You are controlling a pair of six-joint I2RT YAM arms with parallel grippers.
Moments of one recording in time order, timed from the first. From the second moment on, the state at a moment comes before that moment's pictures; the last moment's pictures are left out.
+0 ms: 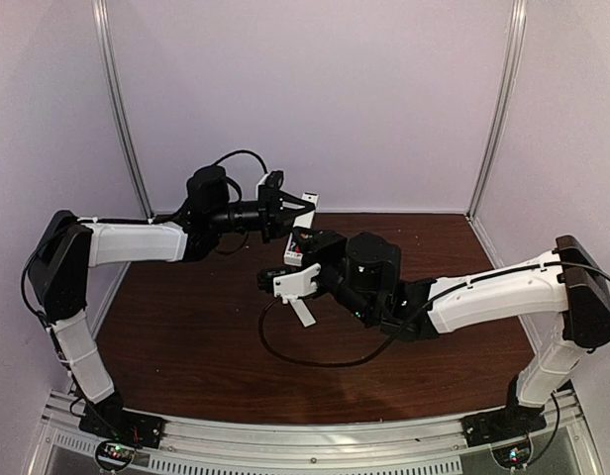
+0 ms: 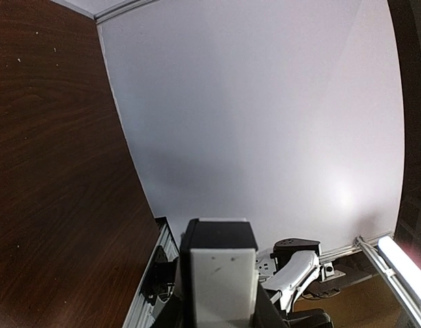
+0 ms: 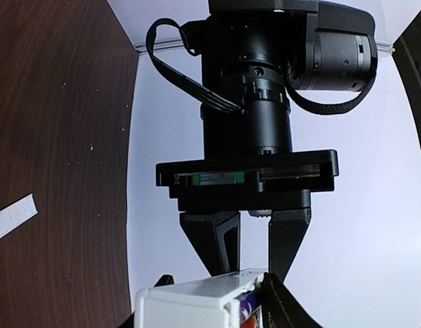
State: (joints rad) left arm -0.62 1.81 1.23 0.62 0.86 -1.36; right arm 1.15 1.67 1.06 0.57 0.51 -1.45
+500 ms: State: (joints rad) left arm -0.48 1.81 1.24 0.70 0.86 -1.28; right arm 1.16 1.57 1.03 0.46 0.48 -1.33
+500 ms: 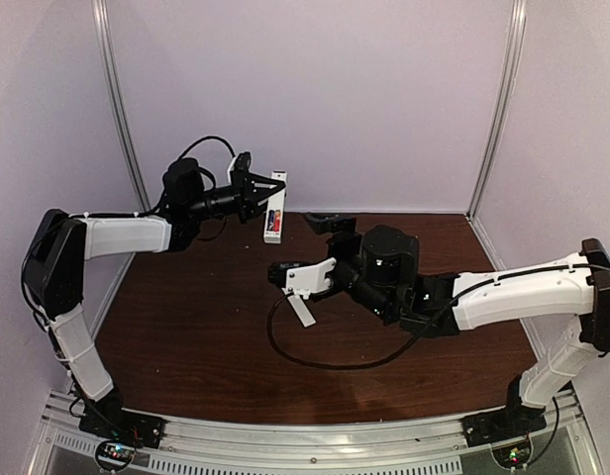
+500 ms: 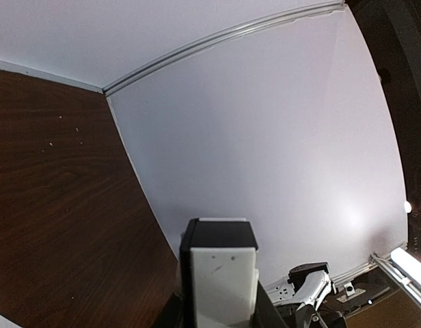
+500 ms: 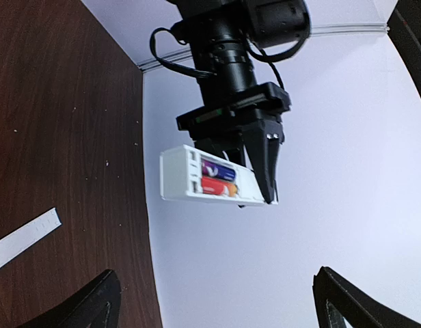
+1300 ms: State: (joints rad) left arm -0.35 1.68 0.55 0.93 0.61 -1.09; right arm 0.87 1.83 1.49 -0.30 -0.09 0.08
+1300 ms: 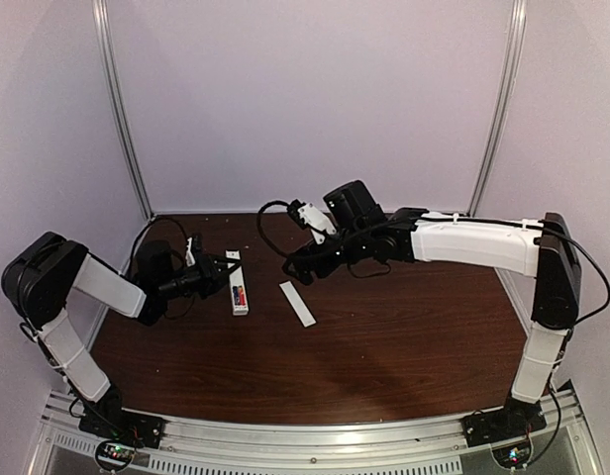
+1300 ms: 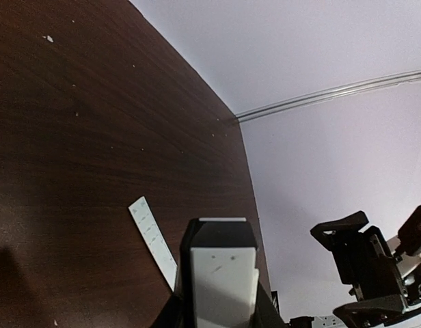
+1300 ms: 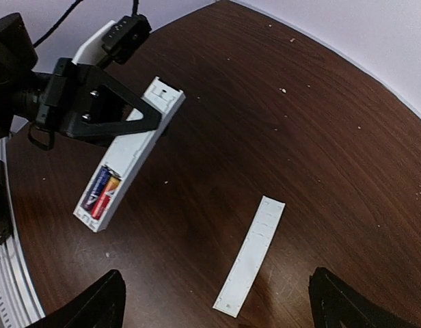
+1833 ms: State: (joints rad) left arm -0.39 1.86 0.42 1.26 0.40 -1.24; right arm 1.04 2.12 1.98 -0.52 -0.10 0.16
